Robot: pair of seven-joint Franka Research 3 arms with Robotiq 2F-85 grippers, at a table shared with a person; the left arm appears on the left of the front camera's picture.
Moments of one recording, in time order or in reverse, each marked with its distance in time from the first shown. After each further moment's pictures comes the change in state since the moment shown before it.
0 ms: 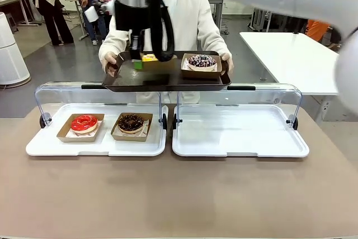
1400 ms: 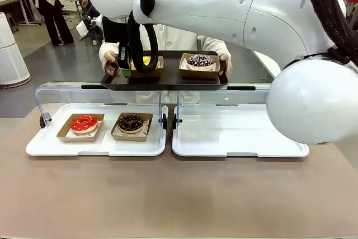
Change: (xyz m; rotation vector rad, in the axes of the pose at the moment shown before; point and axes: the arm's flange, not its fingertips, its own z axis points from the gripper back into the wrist) left arm 0.000 0.000 0.000 0.000 0.000 0.000; right arm 0.031 -0.029 -0.048 -0.031 -0.003 0.017
